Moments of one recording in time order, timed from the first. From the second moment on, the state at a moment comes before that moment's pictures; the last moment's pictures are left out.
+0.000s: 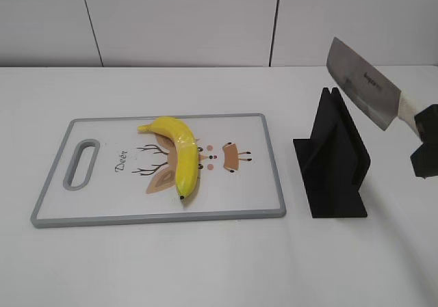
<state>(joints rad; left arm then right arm) -0.01 -0.01 -0.54 -0.15 1.18 0.18 0.43 1.09 -0.87 0.10 0.99 0.31</state>
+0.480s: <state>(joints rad) -0.01 -0.01 -0.49 -0.15 1.09 0.14 0.43 1.16 -0.87 0.06 0.86 0.35</state>
